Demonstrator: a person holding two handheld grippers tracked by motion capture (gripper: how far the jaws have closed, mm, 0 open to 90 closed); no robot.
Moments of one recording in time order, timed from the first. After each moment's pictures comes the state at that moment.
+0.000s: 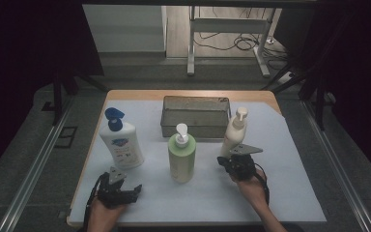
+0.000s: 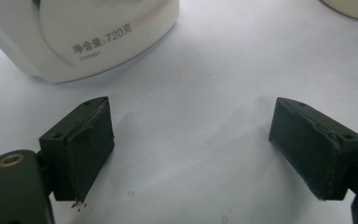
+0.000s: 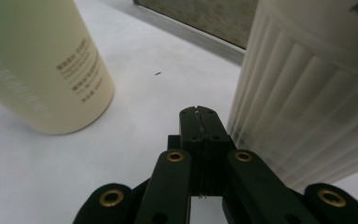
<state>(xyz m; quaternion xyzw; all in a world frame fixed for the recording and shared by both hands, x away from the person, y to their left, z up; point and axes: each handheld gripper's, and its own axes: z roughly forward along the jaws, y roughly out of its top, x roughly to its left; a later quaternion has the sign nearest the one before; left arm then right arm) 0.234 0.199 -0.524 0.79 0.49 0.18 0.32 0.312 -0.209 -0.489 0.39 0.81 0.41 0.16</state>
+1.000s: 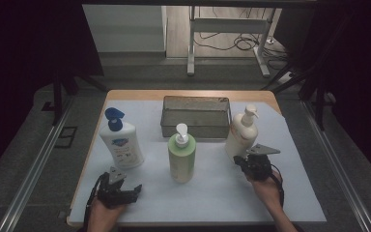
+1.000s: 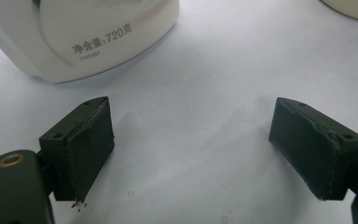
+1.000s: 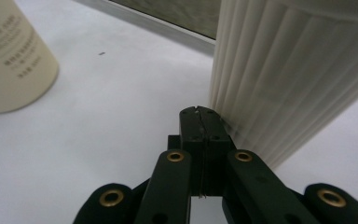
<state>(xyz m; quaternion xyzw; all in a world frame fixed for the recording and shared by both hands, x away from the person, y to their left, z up) 0.235 0.200 -0.524 0.79 0.49 0.18 0.32 0.311 -0.256 -0.490 0.43 0.80 0.39 0.18</state>
